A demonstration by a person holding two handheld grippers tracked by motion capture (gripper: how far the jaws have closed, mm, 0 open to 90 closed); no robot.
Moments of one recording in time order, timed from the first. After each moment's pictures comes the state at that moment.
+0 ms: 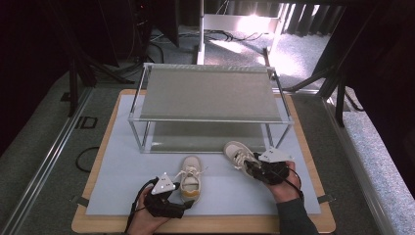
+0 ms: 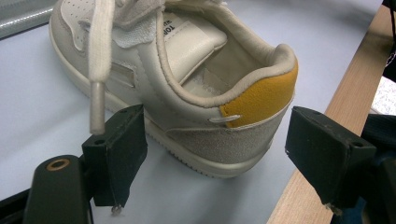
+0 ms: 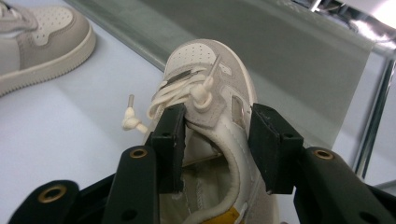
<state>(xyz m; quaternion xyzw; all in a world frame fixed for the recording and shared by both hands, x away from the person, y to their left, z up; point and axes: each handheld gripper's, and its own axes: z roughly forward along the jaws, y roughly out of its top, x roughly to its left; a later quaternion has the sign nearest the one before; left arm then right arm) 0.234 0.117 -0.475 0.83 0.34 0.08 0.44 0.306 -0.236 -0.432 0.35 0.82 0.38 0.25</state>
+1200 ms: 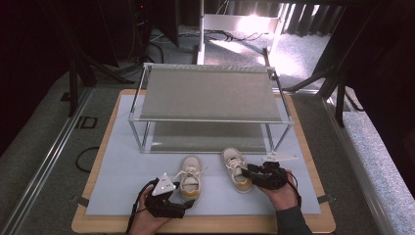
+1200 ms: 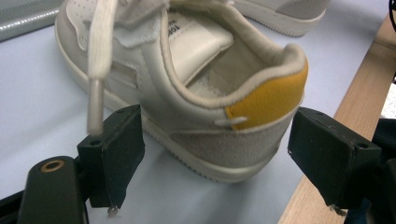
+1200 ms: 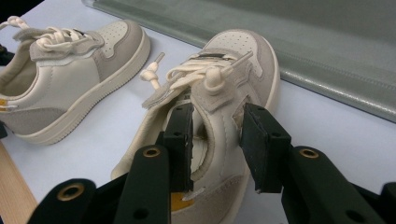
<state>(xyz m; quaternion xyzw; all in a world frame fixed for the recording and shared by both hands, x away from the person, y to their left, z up) 0.232 0.116 -0.481 0.82 0.35 0.09 0.44 0.296 -0.238 -0.439 0.42 0.80 0.42 0.10</state>
